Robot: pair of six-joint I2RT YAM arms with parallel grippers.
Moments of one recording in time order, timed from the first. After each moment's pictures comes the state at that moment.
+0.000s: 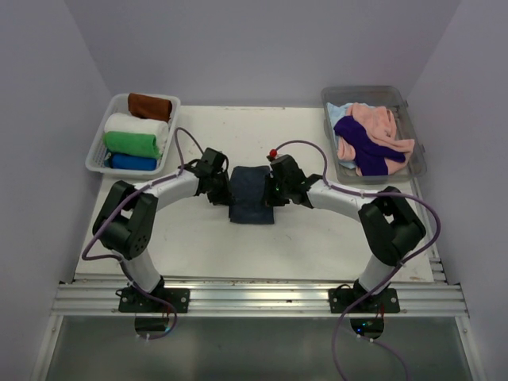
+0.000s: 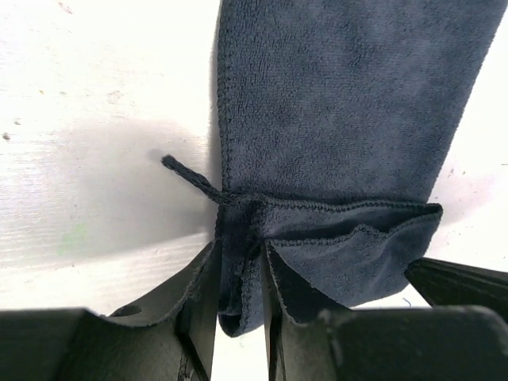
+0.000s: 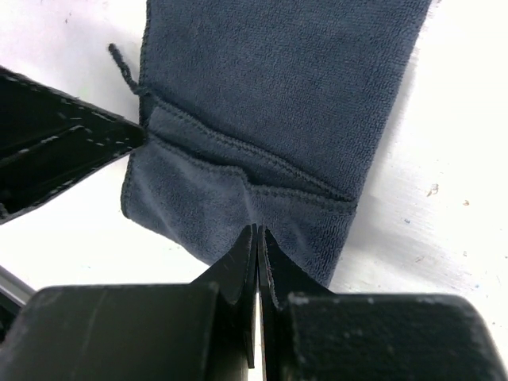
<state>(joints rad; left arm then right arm) -0.46 1.73 1.05 -0.39 0.11 -0.70 0.67 1.72 1.04 -0.19 -0.09 0.58</state>
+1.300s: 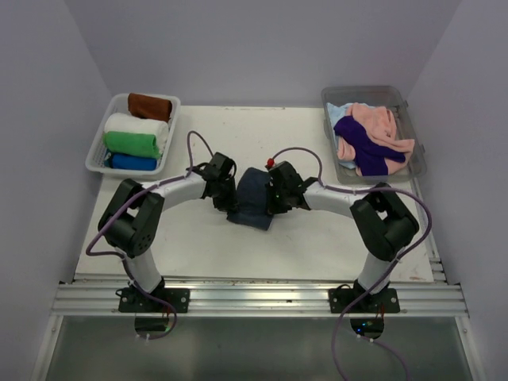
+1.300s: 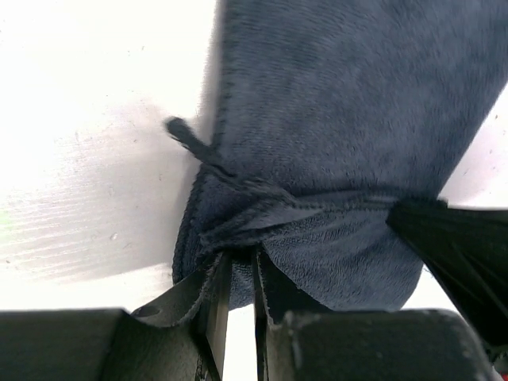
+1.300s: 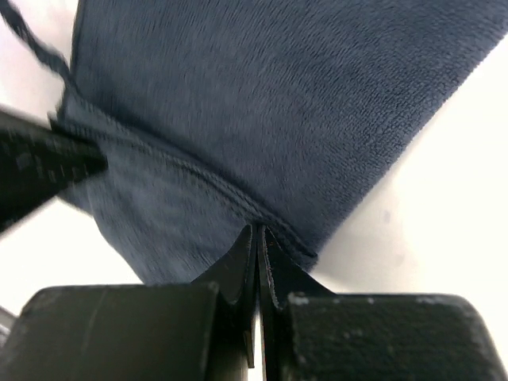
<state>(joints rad) -0.52 1.78 1.06 -0.43 0.14 -0.66 0.67 1.81 1.06 -0.23 -0.10 0.50</state>
